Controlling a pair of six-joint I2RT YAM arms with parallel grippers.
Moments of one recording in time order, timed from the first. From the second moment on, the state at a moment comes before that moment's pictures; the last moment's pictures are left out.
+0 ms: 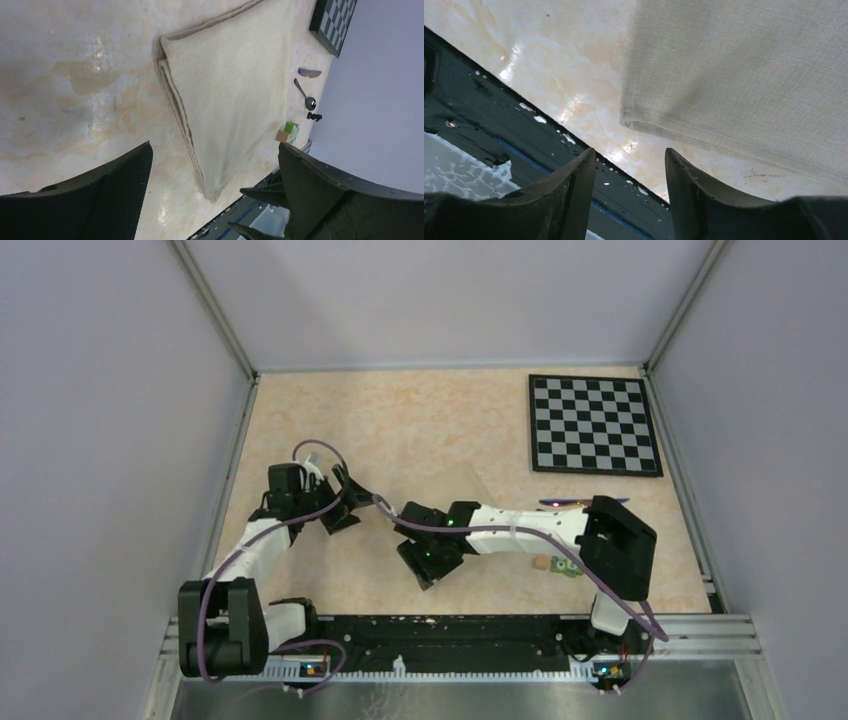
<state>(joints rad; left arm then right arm) 0.04 1.17 0.52 -0.16 0.71 -0.70 1.19 1.75 1.21 -0.66 -0.02 0.53</state>
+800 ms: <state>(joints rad) 0.16 1.22 0.56 -0.24 0.72 -0.56 1.24 2.06 1.50 -0.89 0.13 0.53</state>
